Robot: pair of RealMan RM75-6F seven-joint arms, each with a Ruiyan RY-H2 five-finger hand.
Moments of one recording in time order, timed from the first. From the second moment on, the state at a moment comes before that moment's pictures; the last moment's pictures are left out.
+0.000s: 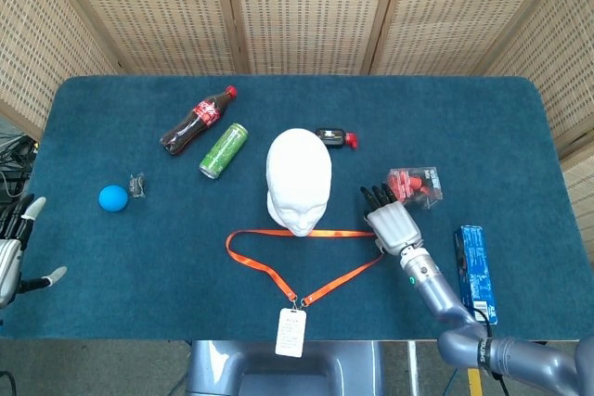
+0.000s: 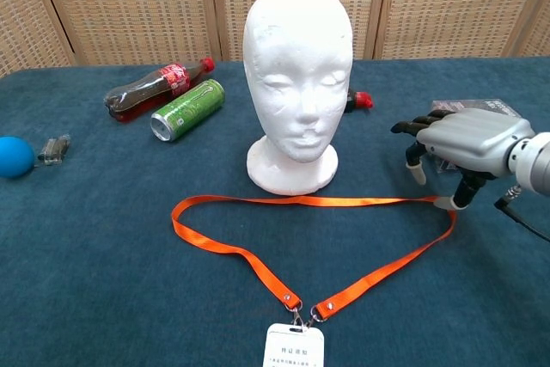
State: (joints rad) left arm -0.11 -1.06 -0.06 -1.68 1.43 1.42 0.01; right arm 0.64 -1.56 0.16 -1.40 -1.14 0.90 -0.69
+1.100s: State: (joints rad) left arm -0.11 -1.07 -0.06 -1.68 1.42 1.42 0.01; right arm 0.68 -1.63 0.08 -1.32 -1.12 0.96 -0.73
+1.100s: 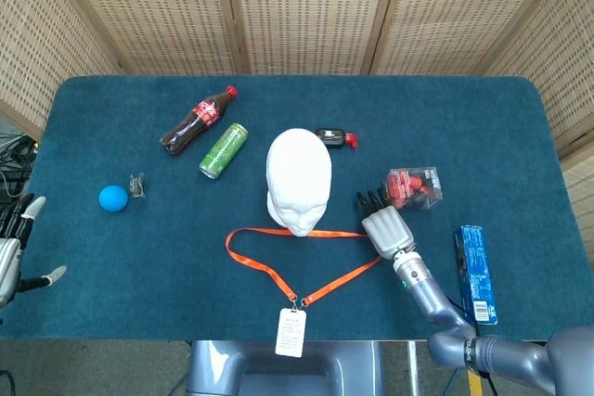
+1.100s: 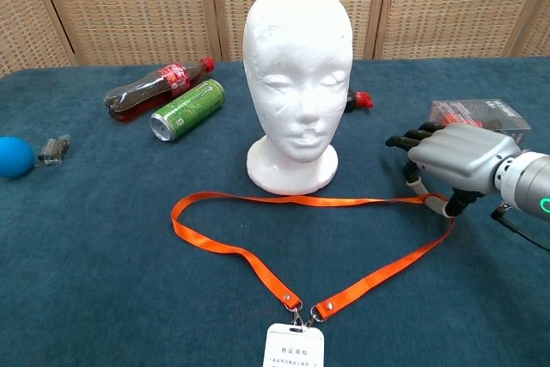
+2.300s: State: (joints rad) left arm -0.60 -1.55 -0.18 -1.43 1.37 0.93 0.25; right arm 0.63 -1.47 0.08 -1.44 -1.28 0.98 -0.37
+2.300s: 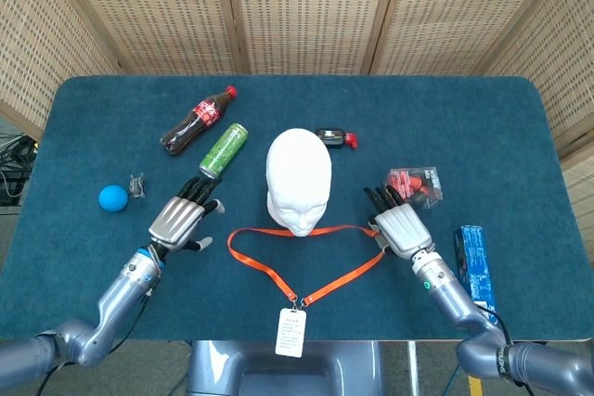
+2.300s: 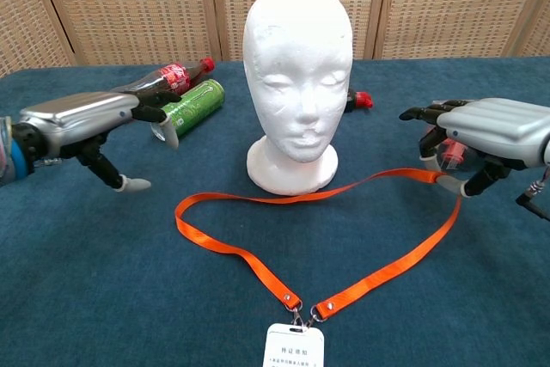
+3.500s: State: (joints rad) left arm -0.75 -1.83 -0.18 -1.11 1.26 0.83 0.22; right arm 0.64 -1.48 0.08 -1.38 -1.30 0.96 -0.30
